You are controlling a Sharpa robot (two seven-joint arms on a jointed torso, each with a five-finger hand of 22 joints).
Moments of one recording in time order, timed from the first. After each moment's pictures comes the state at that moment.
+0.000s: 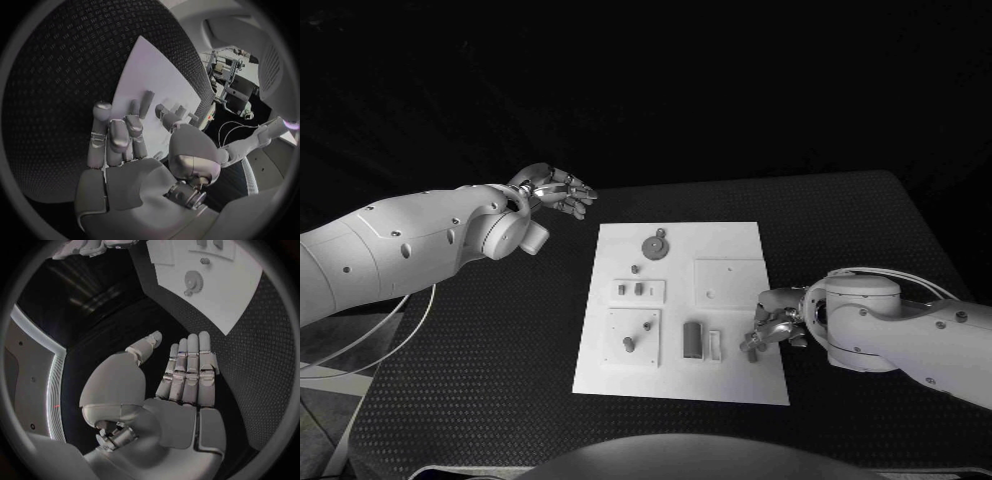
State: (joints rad) left arm 1.26 -0.80 -0.12 1.18 -0.43 -0.23 0.08; left_hand 1.09 -0.14 0.53 -0.16 0.13 0.87 0.18 0.32 0.48 1.14 0.13 0.07 0.24 0.99 0.08 0.46 0.70 0.05 1.07 -0.03 0.08 1.00; right arm 1.19 -0.88 -0.22 1.67 -1.34 0.18 -0.53; right_hand 0.71 -0.12 0.59 -0.14 0.05 1.06 0.08 0.19 0.84 1.22 -0.03 1.27 1.12 1.28 -0.13 1.48 0.83 0.24 1.21 -0.06 0.82 1.31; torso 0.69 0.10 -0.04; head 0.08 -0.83
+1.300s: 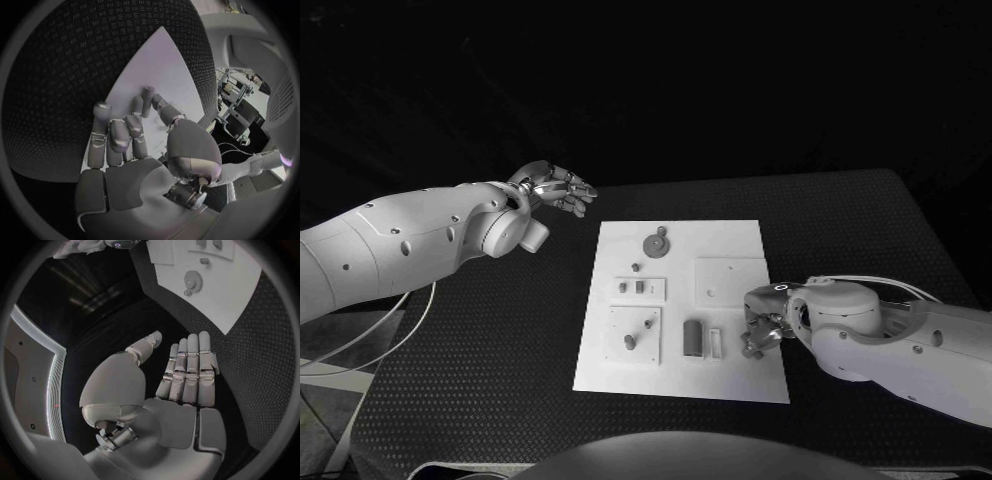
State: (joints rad) left arm 1.26 -0.80 -0.12 1.18 -0.43 -0.23 0.08; left_hand 1.09 -0.14 0.53 -0.16 0.13 0.87 0.18 0.32 0.48 1.14 0.13 0.07 0.24 0.99 0.08 0.46 0.70 0.06 1.07 -0.03 0.08 1.00; right arm 1.15 -0.84 -0.22 1.67 -1.60 0.17 -0.52; right_hand 0.89 -0.11 0.62 -0.30 0.05 1.13 0.04 0.26 0.82 1.23 -0.03 1.27 1.13 1.28 -0.13 1.48 0.83 0.24 1.21 -0.05 0.82 1.31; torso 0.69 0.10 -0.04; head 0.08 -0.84
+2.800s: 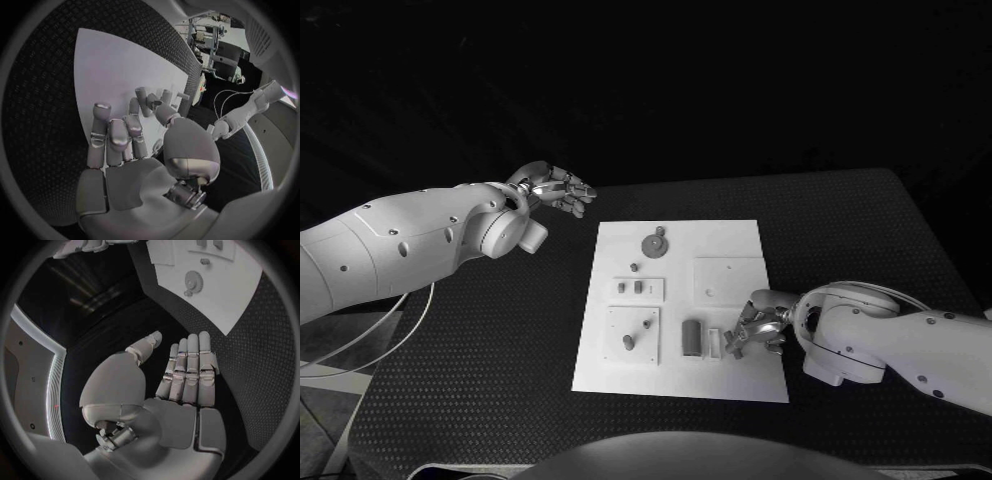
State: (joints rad) left arm 1.26 -0.80 -0.12 1.18 -0.43 -0.23 0.08; left_hand 1.09 -0.14 0.53 -0.16 0.13 0.87 0.18 0.32 0.48 1.14 0.13 0.07 0.24 0.99 0.08 0.46 0.71 0.05 1.07 -0.03 0.08 1.00; right arm 1.15 -0.87 -0.23 1.68 -1.06 -0.07 -0.52; right_hand 0.94 -0.06 0.62 -0.30 0.04 1.11 0.06 0.19 0.77 1.23 -0.04 1.27 1.14 1.28 -0.13 1.48 0.83 0.24 1.21 -0.05 0.82 1.31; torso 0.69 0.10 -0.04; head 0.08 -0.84
